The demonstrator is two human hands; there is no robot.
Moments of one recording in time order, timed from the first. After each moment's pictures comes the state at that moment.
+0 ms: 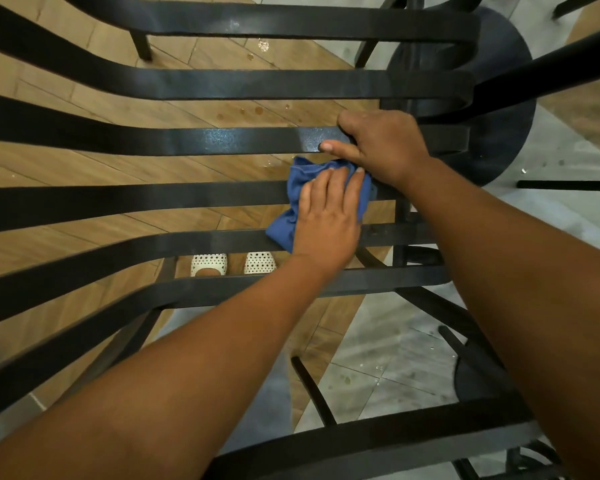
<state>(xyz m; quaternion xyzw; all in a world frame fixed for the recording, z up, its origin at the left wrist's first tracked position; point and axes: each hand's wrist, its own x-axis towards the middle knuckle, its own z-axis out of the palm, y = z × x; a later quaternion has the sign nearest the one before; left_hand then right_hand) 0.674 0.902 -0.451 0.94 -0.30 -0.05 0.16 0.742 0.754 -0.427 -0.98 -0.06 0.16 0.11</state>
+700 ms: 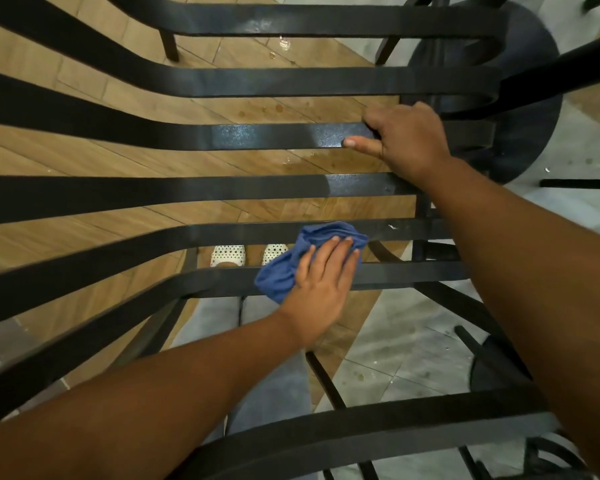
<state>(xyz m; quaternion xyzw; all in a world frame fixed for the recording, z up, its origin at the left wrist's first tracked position) 0.605 0.982 -0.431 0.89 -0.42 -0.13 0.16 0.743 0.755 -0.432 -0.98 -0.05 0.15 0.11</state>
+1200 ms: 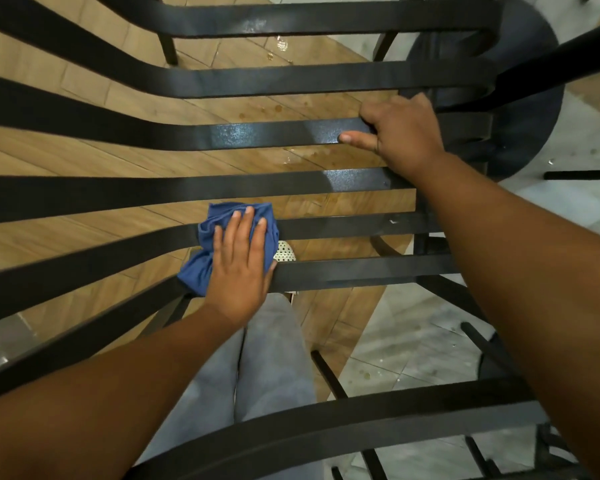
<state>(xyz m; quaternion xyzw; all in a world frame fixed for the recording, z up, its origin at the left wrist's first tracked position) 0.656 1.069 -0.449 0.94 -0.32 -0.12 0.10 0.743 0.758 -0.433 -0.99 -0.03 0.12 0.10</state>
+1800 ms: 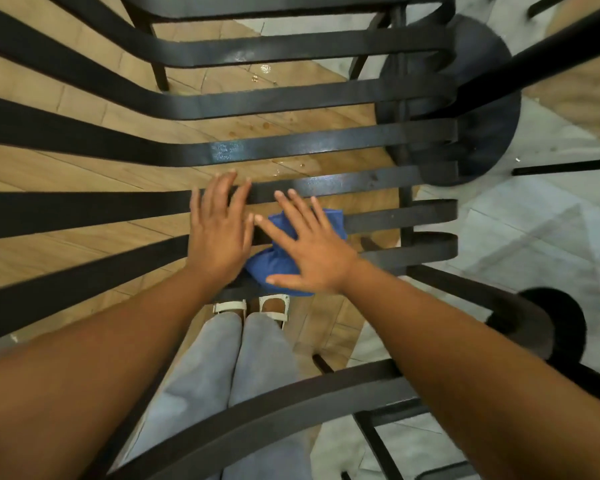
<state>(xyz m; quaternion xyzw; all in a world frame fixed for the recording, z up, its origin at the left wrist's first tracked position) 0.726 1.061 -0.421 0.93 -0.28 -0.15 0.17 0.642 0.898 -0.409 -0.96 -0.11 0.20 0.17</state>
